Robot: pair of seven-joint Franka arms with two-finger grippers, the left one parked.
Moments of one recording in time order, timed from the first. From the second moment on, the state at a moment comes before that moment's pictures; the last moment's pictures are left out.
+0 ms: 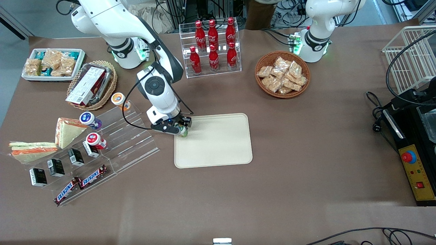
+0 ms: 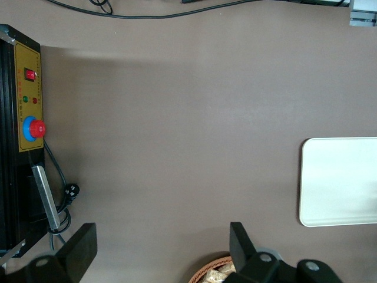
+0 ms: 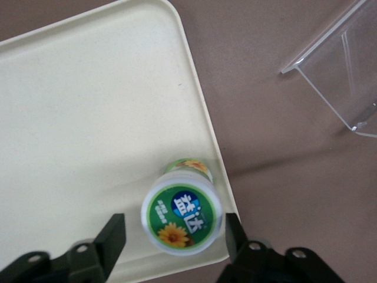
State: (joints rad) arm 0.64 0.32 -0.04 -2.17 0.05 2.56 0.84
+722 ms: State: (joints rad) arm 0.64 0.29 -0.04 -1.96 0.05 2.27 0.85
